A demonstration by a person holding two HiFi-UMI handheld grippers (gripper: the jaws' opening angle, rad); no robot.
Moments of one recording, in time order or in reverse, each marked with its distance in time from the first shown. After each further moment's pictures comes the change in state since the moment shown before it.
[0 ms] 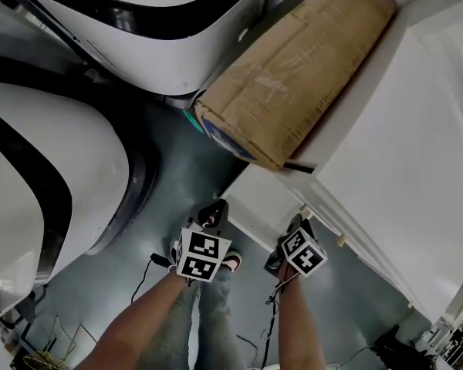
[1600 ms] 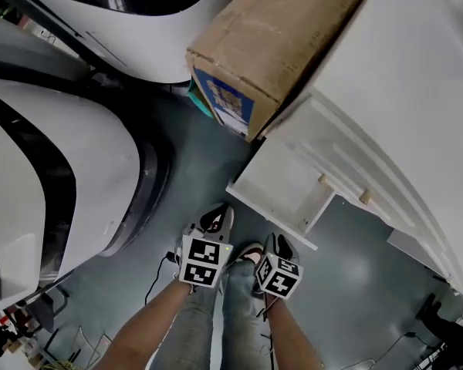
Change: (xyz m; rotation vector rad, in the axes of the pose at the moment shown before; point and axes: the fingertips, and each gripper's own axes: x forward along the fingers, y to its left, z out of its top) left arm -0.028 -0.020 -0.079 0.046 0.000 0.013; right arm -0.051 0.038 -0.179 -0.147 0.137 0.208
